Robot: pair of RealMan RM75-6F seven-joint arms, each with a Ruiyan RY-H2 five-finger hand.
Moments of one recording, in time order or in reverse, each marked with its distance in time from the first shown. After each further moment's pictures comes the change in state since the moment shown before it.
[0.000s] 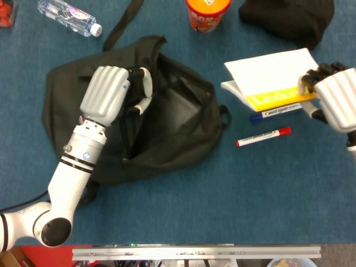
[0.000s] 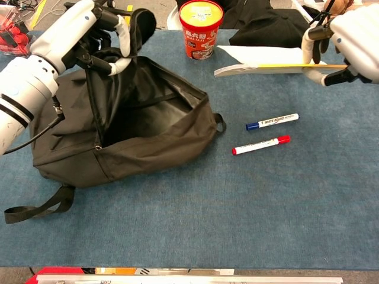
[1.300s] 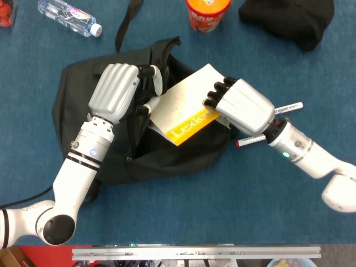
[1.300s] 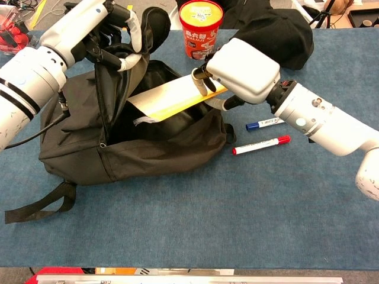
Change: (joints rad) left arm -0.057 0.026 -0.019 -0.065 -0.105 -0.017 0.040; right arm 0.315 -0.334 -0.032 0.410 -0.232 -0.103 0.216
